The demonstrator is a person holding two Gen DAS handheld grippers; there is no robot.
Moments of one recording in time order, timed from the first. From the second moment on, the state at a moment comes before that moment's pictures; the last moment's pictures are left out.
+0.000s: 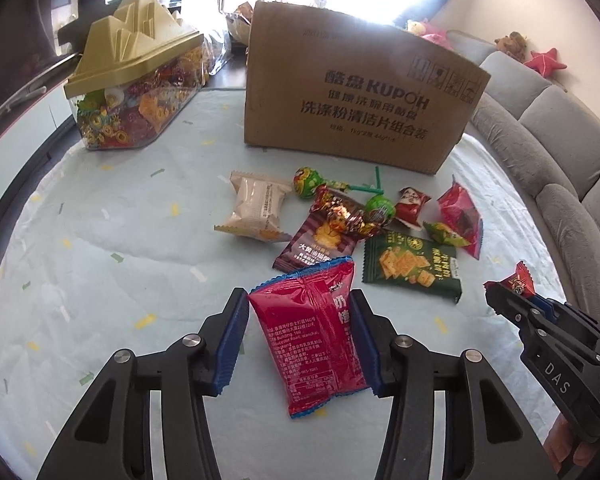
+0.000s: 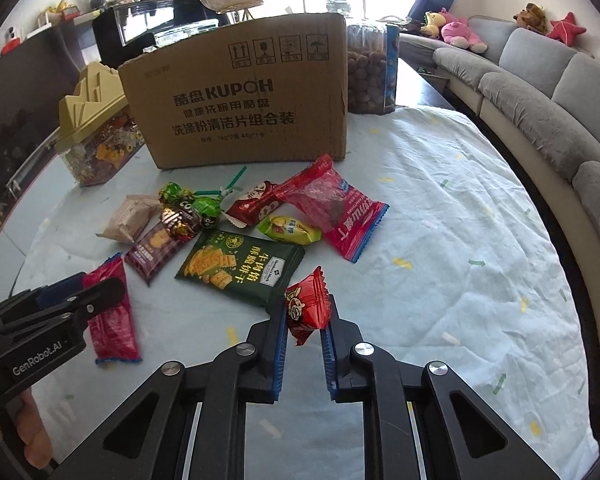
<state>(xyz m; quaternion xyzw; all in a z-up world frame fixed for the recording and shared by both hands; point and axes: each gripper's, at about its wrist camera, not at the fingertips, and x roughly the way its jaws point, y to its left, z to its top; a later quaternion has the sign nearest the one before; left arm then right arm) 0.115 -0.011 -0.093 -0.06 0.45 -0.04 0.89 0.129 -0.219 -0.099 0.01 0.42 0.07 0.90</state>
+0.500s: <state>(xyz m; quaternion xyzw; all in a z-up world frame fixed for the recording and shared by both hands) 0.106 -0.017 -0.052 -0.05 0.40 -0.06 0.91 0.121 -0.206 -0.062 0.02 0.39 0.12 0.91</state>
